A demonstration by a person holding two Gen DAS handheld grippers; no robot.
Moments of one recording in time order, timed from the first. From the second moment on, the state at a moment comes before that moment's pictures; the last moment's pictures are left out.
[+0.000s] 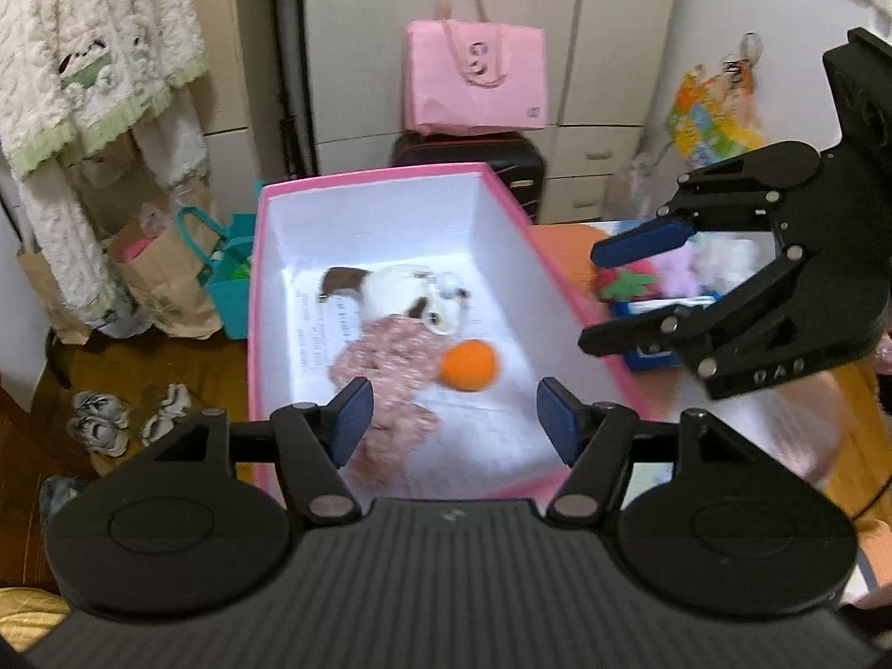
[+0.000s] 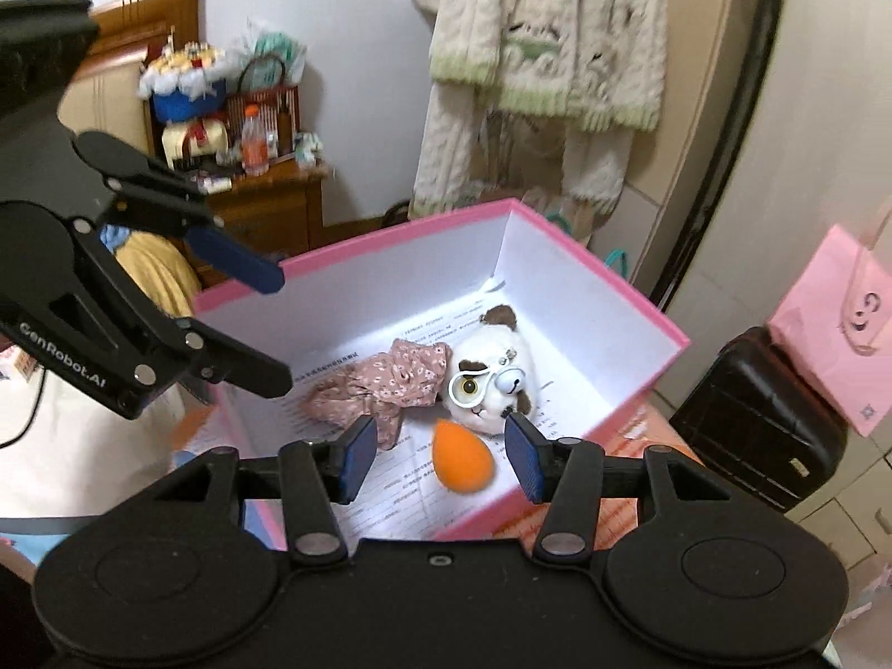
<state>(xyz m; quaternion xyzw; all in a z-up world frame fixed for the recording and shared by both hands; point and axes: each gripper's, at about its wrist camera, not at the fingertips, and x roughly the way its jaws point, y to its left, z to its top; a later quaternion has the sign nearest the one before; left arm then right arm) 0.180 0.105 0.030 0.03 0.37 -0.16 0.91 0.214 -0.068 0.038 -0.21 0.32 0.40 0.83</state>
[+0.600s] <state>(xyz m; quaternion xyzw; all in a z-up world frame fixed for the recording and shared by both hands) 0.092 0.016 0.059 0.13 0.33 -0.27 0.90 0.108 -0.174 0.075 -0.15 0.26 0.36 0.88</state>
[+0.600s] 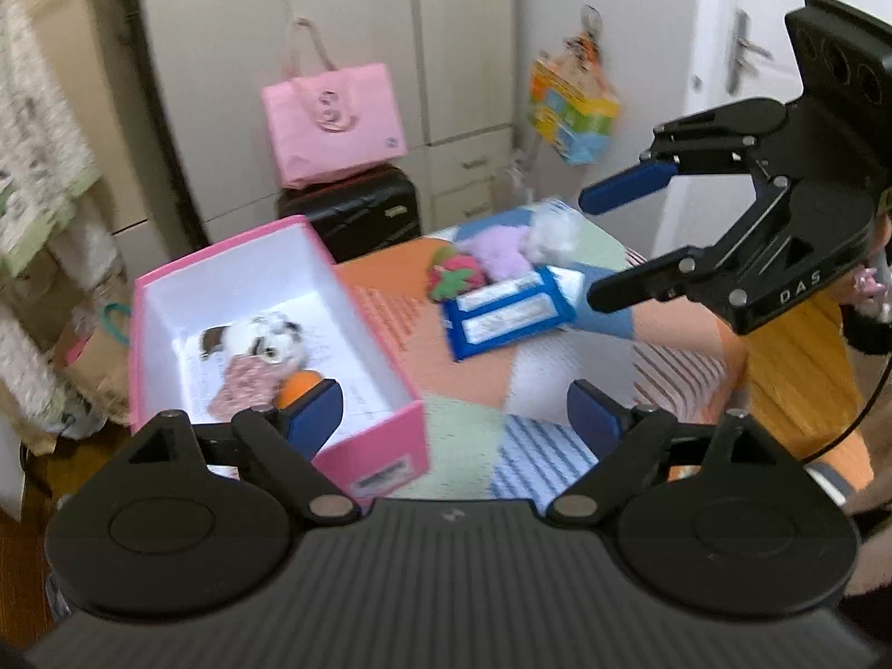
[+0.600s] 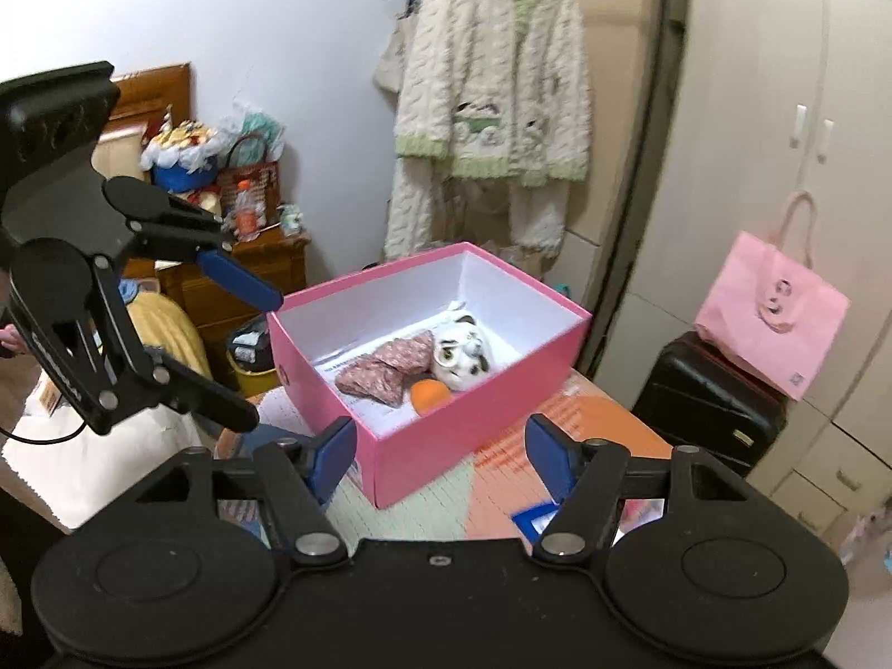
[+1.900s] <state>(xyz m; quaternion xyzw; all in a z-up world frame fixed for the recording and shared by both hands) 0.218 -0.095 -0.053 0.02 0.32 -0.26 0.91 0.160 -0.243 -0.080 -0.12 0.27 0.23 0.93</state>
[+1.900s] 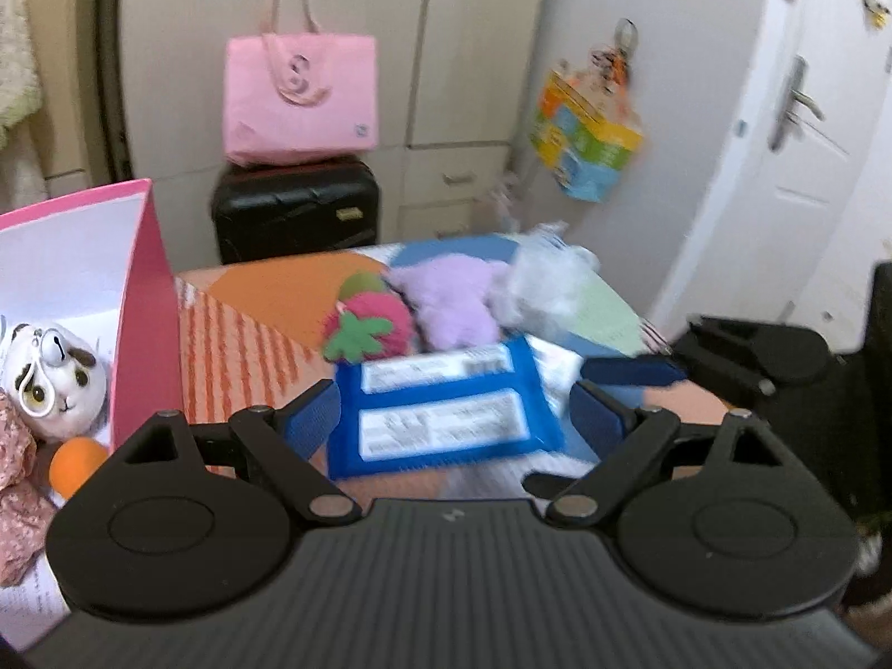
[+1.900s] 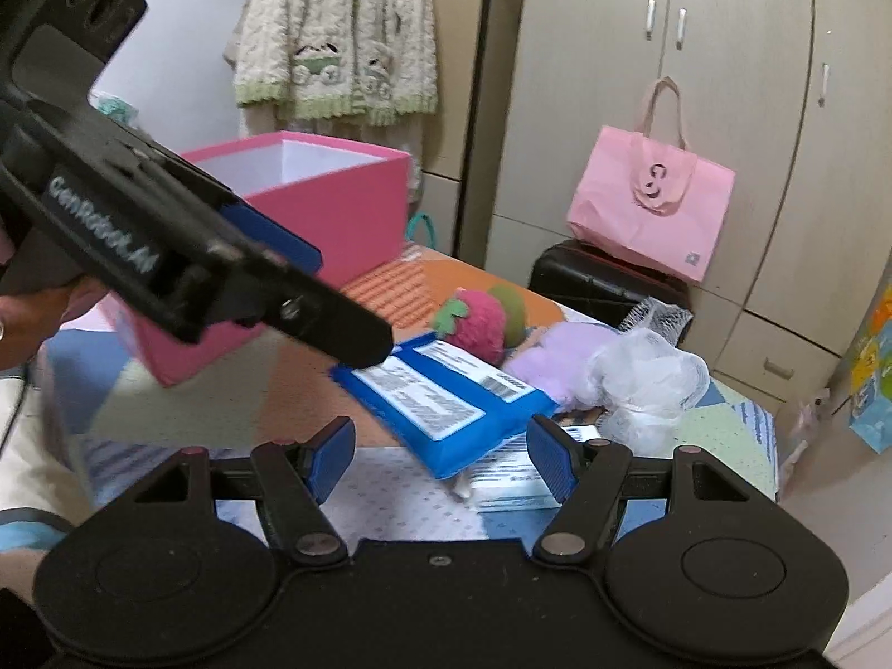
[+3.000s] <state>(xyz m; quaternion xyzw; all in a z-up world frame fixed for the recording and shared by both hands) 0.279 -0.102 -0.124 -0.09 0.40 -0.20 0.89 0.190 -0.231 -0.118 -0.13 0.27 0.21 0.93</state>
